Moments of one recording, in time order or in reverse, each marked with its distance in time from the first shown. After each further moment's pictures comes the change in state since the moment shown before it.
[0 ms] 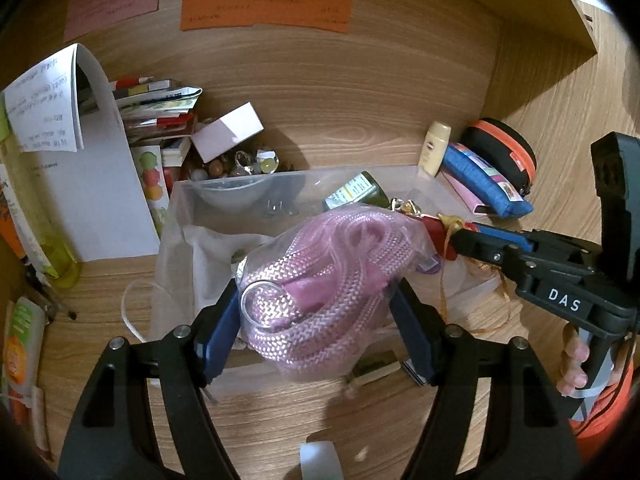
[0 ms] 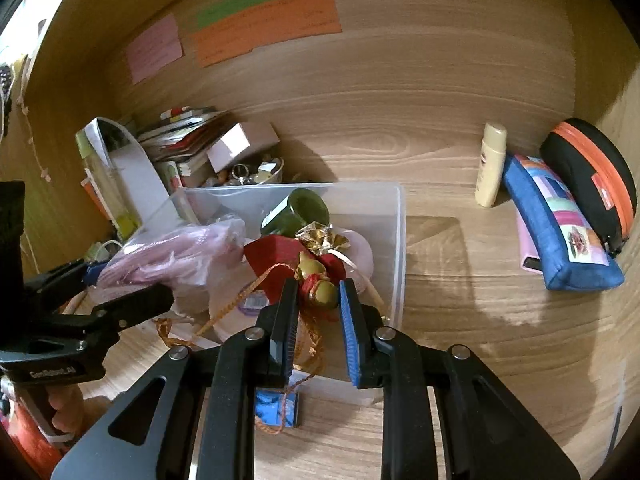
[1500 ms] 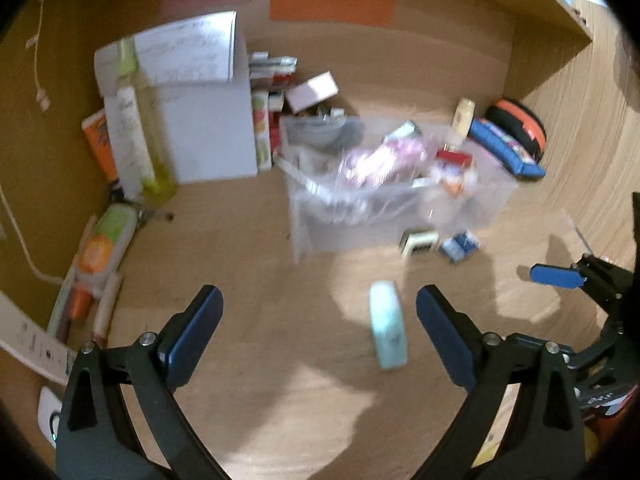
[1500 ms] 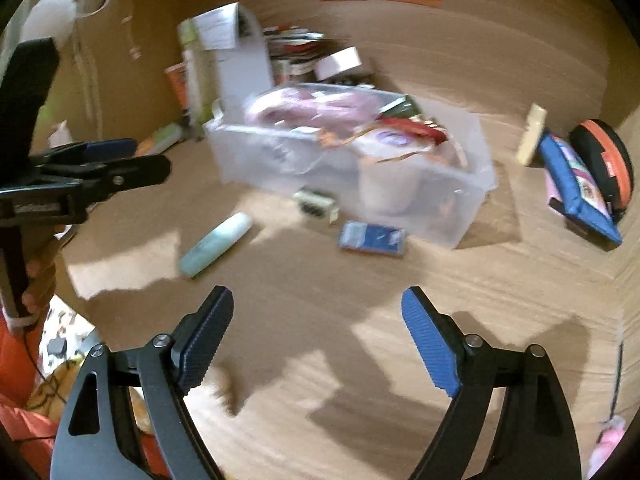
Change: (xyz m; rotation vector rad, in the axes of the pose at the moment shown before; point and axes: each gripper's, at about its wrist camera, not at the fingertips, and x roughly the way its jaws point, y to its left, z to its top) left arm -0.094 0.027 -0.086 -0.043 0.054 0.155; right arm -0.061 0.082 -0.109 -0.241 0.138 0.077
